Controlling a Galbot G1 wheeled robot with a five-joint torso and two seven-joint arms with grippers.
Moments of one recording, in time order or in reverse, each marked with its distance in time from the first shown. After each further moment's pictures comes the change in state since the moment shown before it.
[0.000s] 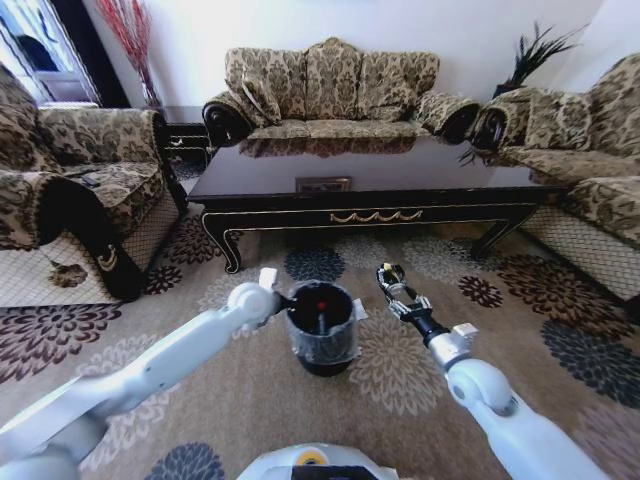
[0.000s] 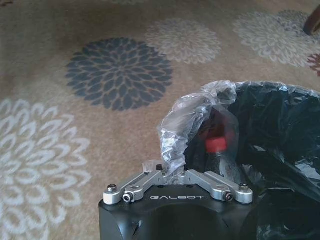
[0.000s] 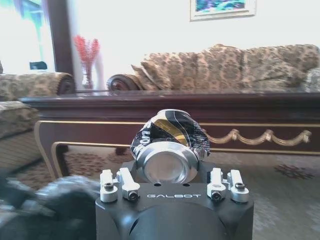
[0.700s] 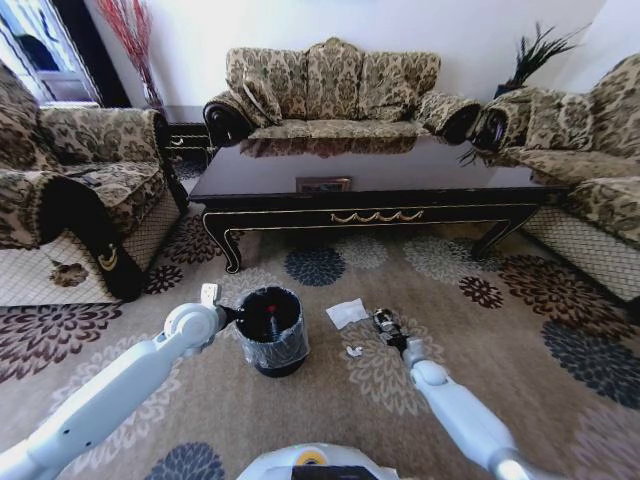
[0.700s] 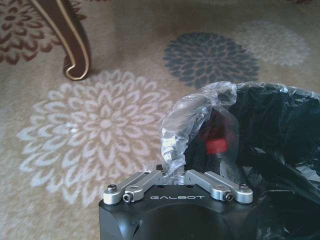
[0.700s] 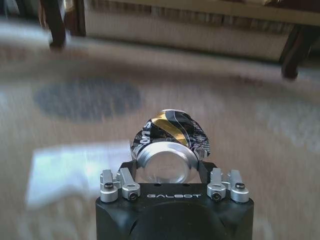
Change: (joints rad) left arm 0.475 0.298 -0.481 -0.195 0.124 0.000 0.077; right arm 0.497 0.118 -0.357 -0.927 -0.145 0.144 -0.061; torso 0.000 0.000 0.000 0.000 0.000
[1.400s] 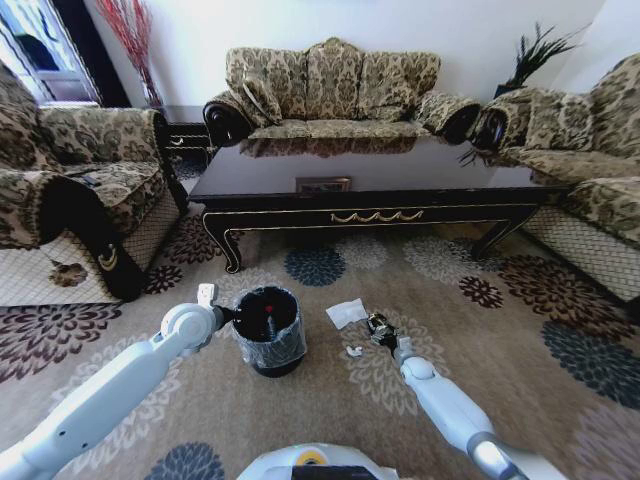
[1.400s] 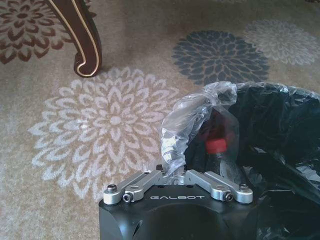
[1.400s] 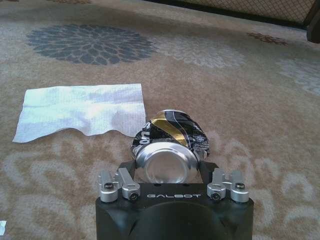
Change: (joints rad) left arm 0.045 0.016 -0.044 -0.002 0.005 0.000 -0.002; right arm 0.208 0.146 -0.130 -0.453 -0.096 0.064 -0.063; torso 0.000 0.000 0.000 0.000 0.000
